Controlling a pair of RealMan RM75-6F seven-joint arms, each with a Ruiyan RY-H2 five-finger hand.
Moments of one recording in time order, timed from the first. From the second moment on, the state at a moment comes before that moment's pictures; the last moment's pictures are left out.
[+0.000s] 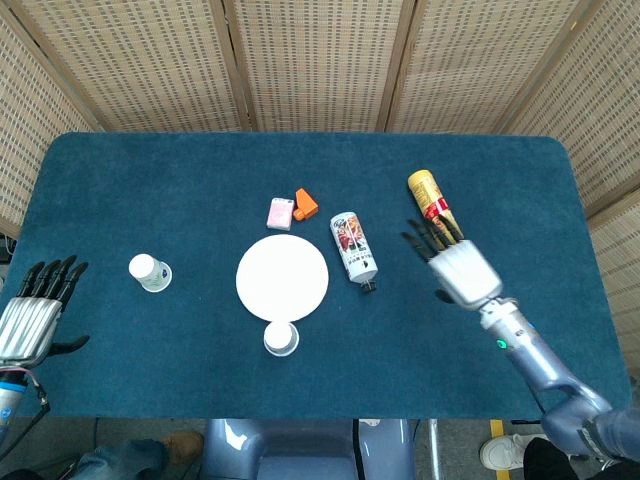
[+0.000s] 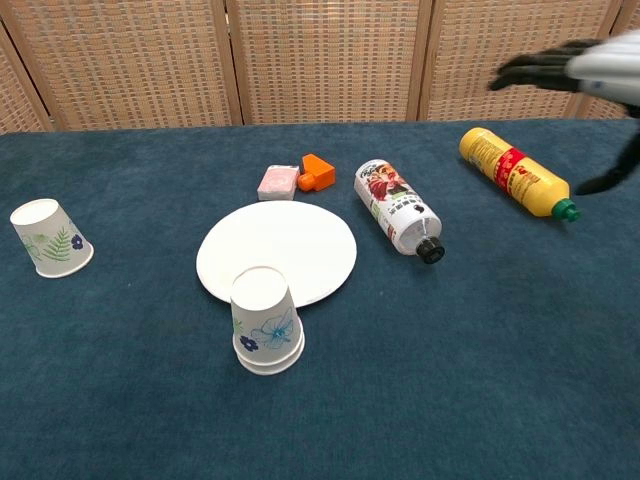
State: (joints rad) left arm -0.24 -1.07 -0.06 -1.64 1.46 1.27 0.19; right arm 0.72 -1.18 -0.11 -1.54 -1.34 1.27 -0.19
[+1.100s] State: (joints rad) left arm -0.62 -1.33 -0.11 -1.18 1.35 0.79 0.02; right arm 0.30 -1.16 -0.07 -1.65 -1.40 1.46 -0.09
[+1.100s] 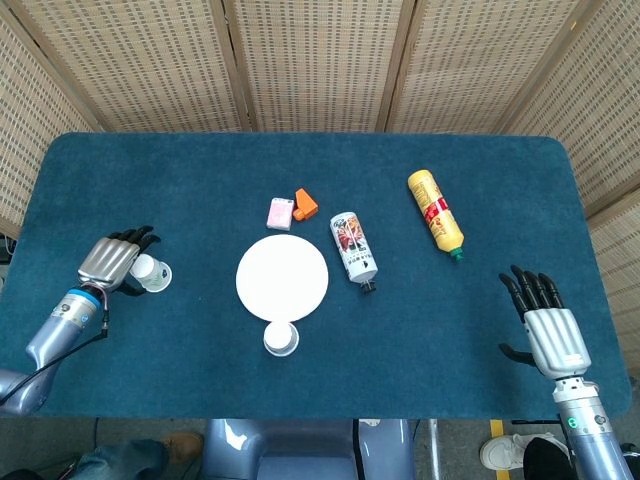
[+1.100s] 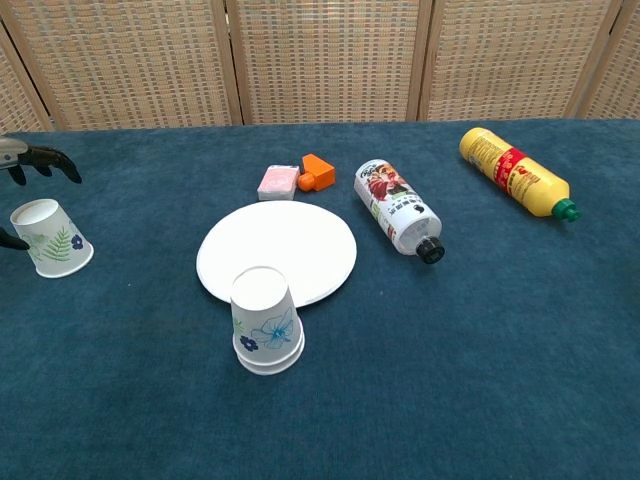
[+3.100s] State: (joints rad) left arm -0.96 -1.12 -0.16 -2.03 1.04 0.77 0.60; right arm 0.22 -1.11 0.05 -1.68 -1.43 1.40 -0.03
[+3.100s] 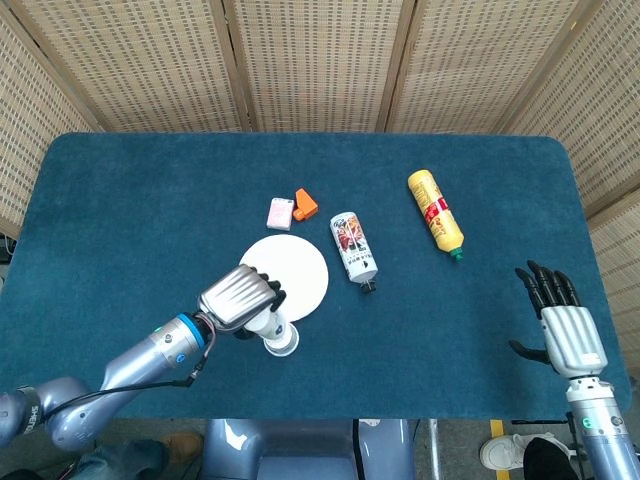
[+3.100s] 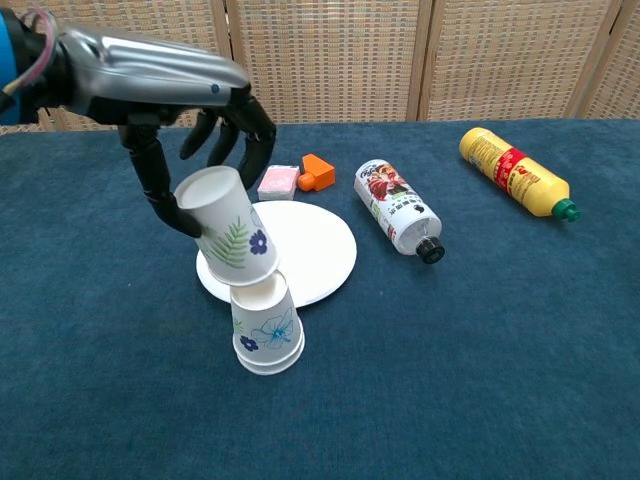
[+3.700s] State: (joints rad) left arm -1.08 -1.20 -0.07 -2.05 0.86 0.85 0.74; right arm 0.20 -1.10 0.07 -1.69 -1.44 1.39 -0.02
